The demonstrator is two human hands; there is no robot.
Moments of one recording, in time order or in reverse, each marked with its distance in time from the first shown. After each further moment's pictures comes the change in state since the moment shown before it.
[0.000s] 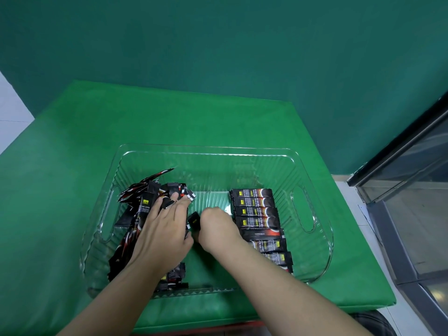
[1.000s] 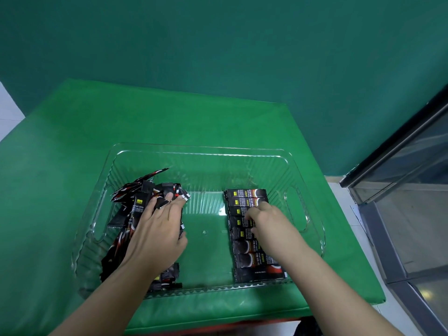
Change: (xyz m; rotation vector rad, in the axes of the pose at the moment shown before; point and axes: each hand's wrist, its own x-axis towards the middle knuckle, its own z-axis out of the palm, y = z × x) left_hand 0.000 0.002 -0.002 -0.036 -0.019 -0.018; right_hand -0.043 0.098 -0.022 -0.201 0.172 0.024
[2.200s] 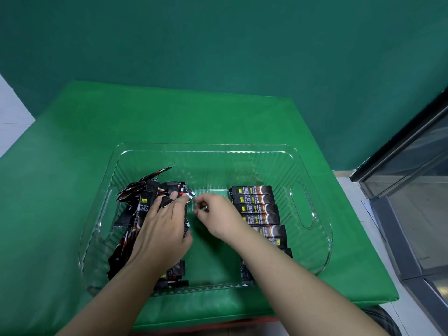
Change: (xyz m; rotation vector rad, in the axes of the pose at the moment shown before) left_hand -0.001 0.000 0.000 0.037 0.050 0.011; right_hand 0.054 -0.083 0.015 0.603 -0.039 -0.061
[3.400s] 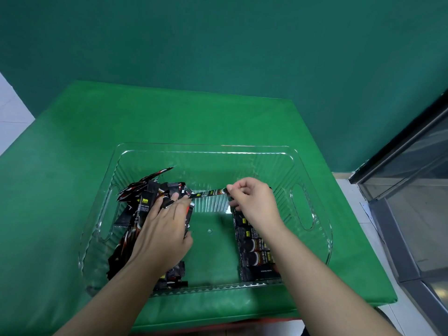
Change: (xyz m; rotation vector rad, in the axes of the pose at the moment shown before) left_hand 0.000 0.004 -0.006 -0.027 -0.067 -0.008; right_hand -0.018 0.024 -0.047 0.385 0.326 0.148
